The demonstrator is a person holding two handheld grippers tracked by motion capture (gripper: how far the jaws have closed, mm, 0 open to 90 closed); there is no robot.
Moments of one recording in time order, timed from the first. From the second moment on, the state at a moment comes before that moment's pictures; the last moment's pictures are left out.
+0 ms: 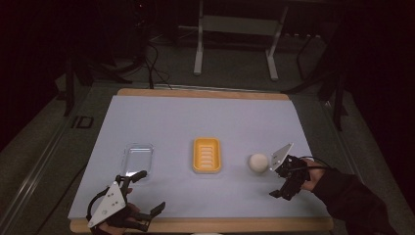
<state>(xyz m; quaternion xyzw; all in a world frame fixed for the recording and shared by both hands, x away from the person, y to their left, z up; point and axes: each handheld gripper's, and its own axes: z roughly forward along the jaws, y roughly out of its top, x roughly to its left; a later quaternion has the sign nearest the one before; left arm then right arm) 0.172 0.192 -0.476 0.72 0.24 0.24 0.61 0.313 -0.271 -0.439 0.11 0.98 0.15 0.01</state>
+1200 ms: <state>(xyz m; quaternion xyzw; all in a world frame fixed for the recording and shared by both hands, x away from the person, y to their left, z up) 0.173 0.190 -0.477 0.72 0.24 0.23 0.61 0.353 -0.274 -0.454 0.13 0.99 -0.02 -0.04</state>
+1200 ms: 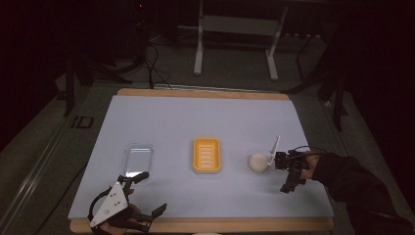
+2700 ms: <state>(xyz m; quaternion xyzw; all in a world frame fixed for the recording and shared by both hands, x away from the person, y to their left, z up) 0.175 0.188 -0.479 0.73 0.23 0.22 0.61 0.404 -0.257 -0.490 0.06 0.99 0.11 0.00</state>
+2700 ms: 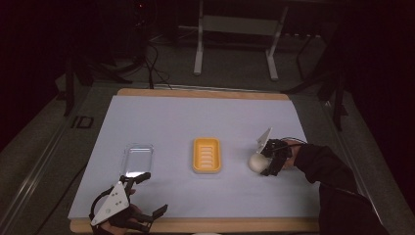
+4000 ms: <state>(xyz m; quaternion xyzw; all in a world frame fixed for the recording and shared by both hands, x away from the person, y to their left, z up) 0.175 0.188 -0.479 0.73 0.23 0.21 0.61 0.410 -0.240 -0.470 0.07 0.99 0.12 -0.03</state>
